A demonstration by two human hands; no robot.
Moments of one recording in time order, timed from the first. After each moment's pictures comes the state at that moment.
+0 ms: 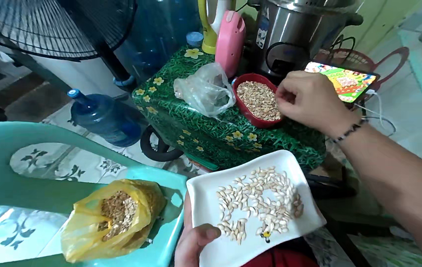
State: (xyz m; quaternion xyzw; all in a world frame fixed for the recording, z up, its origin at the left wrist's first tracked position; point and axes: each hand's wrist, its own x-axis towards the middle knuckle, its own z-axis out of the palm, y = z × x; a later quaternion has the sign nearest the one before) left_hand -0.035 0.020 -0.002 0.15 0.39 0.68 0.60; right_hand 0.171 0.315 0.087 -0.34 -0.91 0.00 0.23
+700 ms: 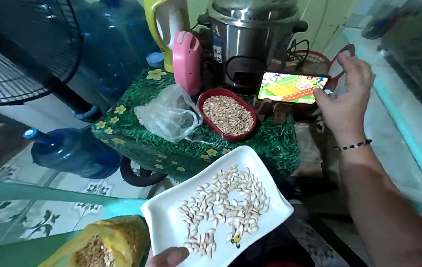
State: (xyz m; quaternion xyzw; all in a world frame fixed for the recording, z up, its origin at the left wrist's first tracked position) left_hand -0.044 0.051 0.004 0.21 0.39 0.70 0.57; right_hand 0.306 0.328 0.058 -0.57 -0.68 -0.05 0.46
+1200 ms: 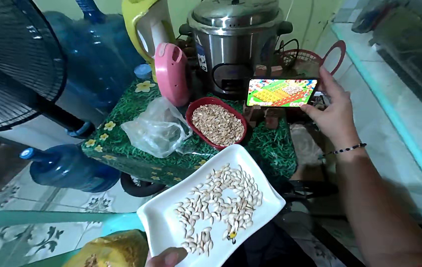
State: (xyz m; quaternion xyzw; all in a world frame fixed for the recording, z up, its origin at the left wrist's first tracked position) left_hand -0.029 0.084 0.009 0.21 0.40 0.69 0.56; right_hand 0.344 0.348 0.021 -0.59 -0.69 0.04 0.42
